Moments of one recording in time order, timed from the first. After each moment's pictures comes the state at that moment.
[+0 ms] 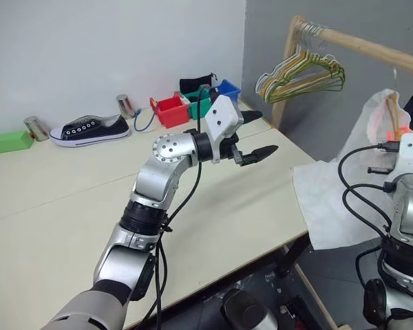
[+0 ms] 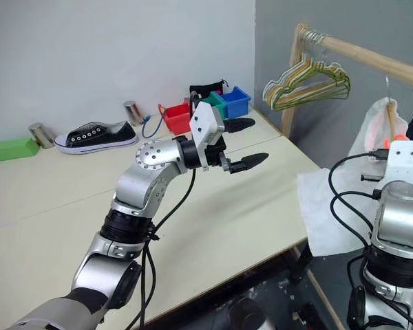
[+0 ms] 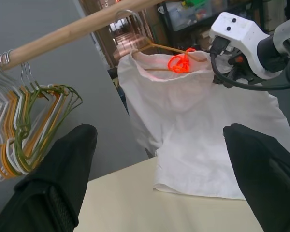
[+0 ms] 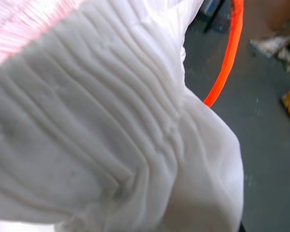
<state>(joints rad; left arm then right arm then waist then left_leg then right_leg) -0.83 0.26 -0.17 0.05 -0.22 0.30 -0.88 -0.53 -0.46 -0.37 -0.34 -0.21 1.34 0.08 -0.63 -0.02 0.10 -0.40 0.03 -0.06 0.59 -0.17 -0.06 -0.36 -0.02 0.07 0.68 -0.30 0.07</state>
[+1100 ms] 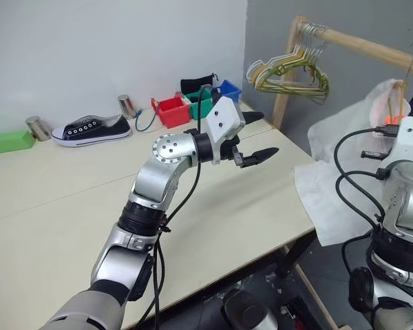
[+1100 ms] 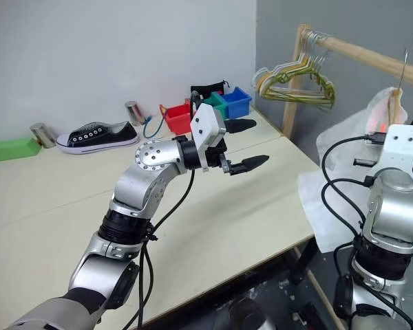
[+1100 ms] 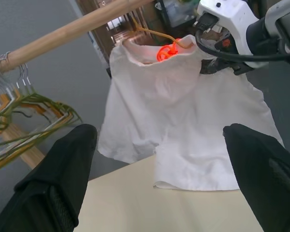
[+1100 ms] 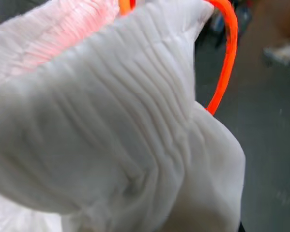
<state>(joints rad) -0.83 0.27 -0.19 0.04 -0.22 0.30 -0.88 -0.66 -0.32 -0.45 -0.43 -0.18 1.46 -0.02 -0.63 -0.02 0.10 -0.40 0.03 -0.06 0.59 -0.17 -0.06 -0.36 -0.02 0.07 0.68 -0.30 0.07</state>
